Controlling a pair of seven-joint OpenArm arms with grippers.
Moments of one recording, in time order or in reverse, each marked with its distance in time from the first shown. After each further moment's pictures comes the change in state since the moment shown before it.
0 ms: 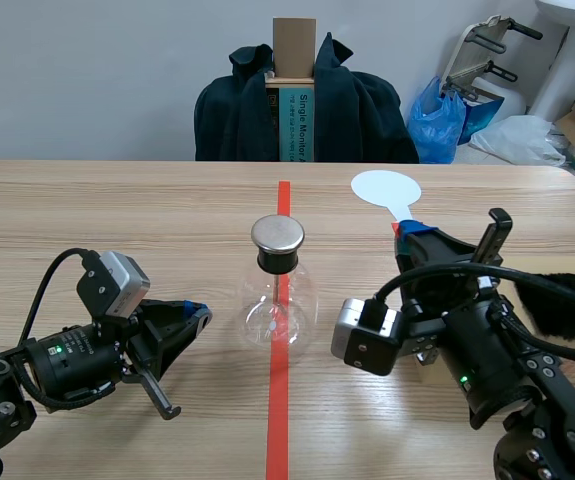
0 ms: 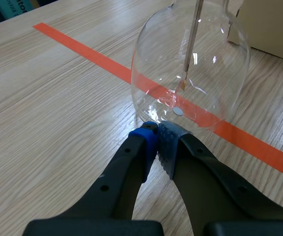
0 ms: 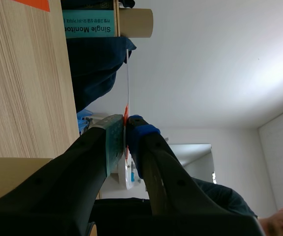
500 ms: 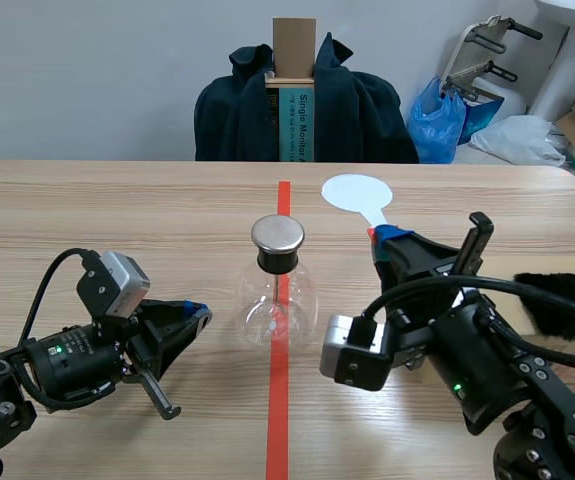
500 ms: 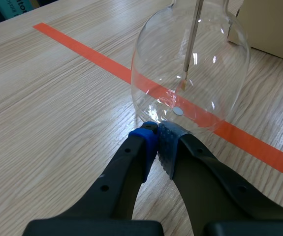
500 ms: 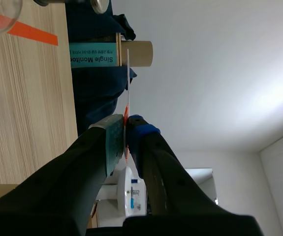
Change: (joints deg) left arm 0.0 0.0 0.0 0.0 0.0 0.0 0.0; right arm 0.0 0.0 0.0 0.0 0.0 0.0 7.6
